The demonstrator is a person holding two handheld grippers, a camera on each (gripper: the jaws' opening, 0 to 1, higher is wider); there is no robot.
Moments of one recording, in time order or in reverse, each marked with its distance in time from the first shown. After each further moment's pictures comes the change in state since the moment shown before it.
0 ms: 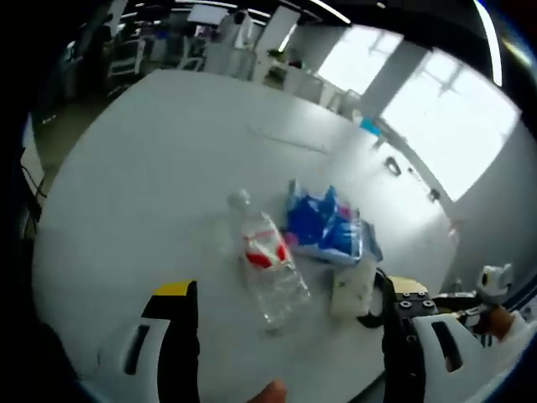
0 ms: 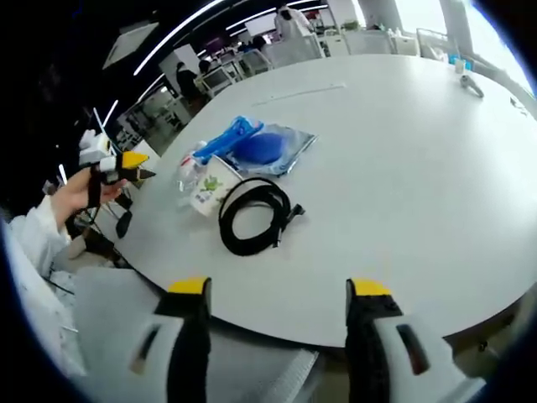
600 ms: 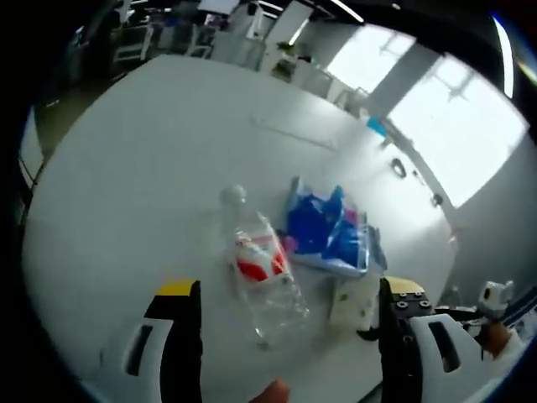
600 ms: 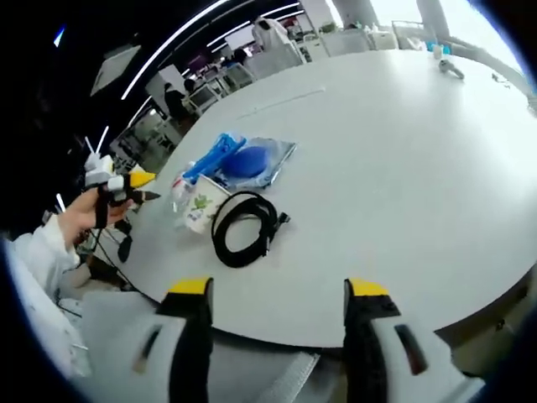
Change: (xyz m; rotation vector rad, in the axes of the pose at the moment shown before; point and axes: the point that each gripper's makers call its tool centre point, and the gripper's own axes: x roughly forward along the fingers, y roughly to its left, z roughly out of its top) left arm 0.028 -0.004 0.001 -0.035 0.037 0.014; right arm -0.006 -0.013 0.006 0.122 -0.067 -0.007
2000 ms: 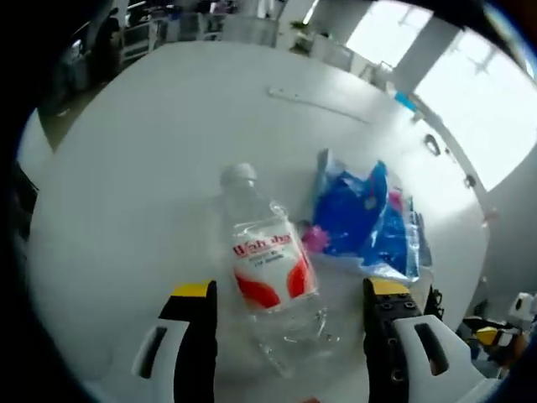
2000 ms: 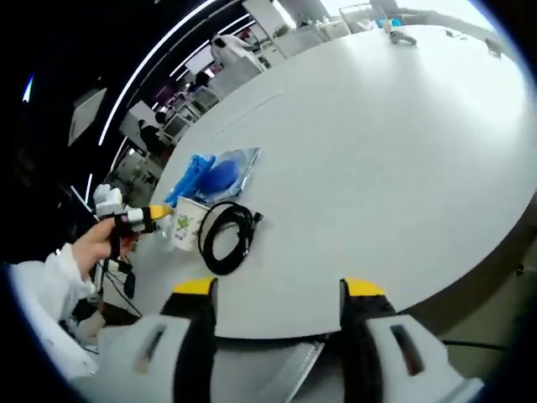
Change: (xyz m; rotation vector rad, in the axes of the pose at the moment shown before) left arm 0.052 0.024 -0.013 0.036 0.116 0.183; right arm -0.004 -0.016 -0.011 0.232 -0.058 -0.034
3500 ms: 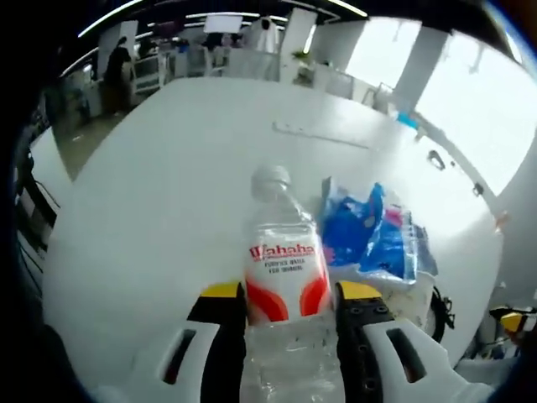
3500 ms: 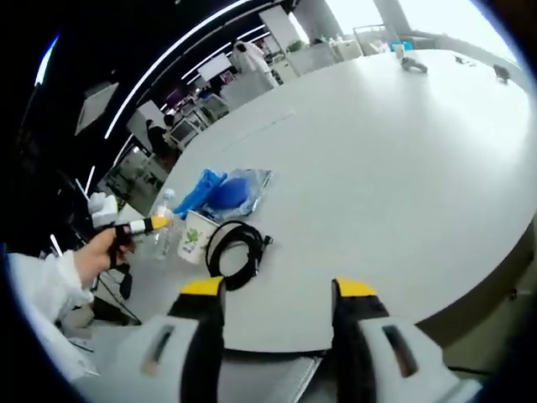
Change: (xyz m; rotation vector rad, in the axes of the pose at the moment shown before) left arm -0.033 0.003 0.016 0.049 -0.213 0.058; right arm -0.013 0.013 0.026 -0.094 -0.078 -0.002
